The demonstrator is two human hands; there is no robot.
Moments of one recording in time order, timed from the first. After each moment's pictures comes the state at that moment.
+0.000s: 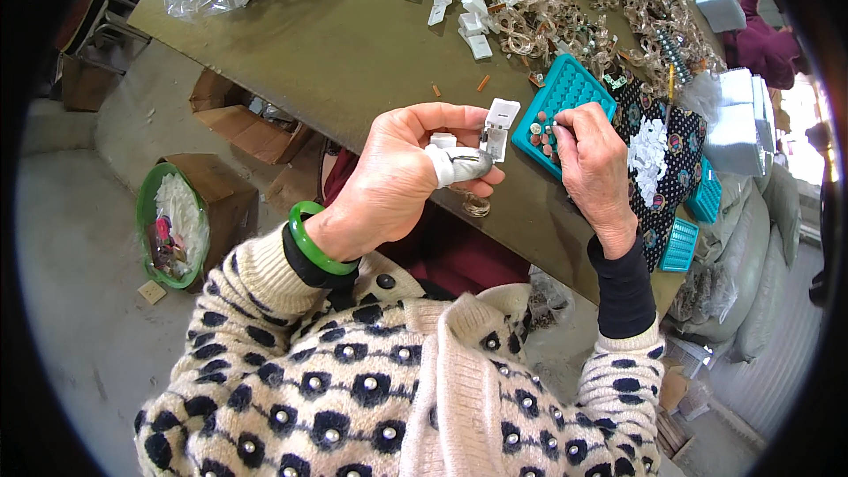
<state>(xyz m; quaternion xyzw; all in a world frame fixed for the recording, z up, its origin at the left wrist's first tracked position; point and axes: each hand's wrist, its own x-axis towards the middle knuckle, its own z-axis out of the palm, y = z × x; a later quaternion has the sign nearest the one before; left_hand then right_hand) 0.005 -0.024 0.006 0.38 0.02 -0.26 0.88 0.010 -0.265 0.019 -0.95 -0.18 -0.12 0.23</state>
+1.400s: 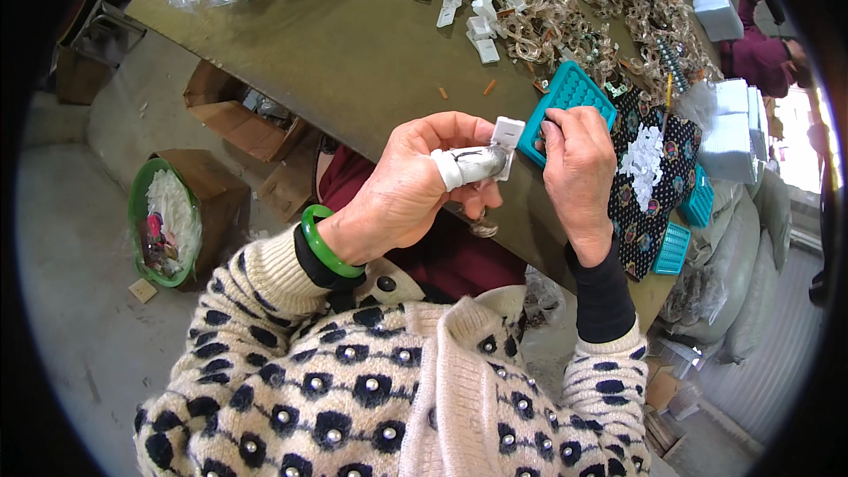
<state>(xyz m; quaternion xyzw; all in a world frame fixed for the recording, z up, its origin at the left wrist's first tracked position) 0.002 -0.023 -0.005 0.32 0.00 -0.32 0.89 0.008 -0.237 0.011 -0.96 -0.13 -0.19 0.15</state>
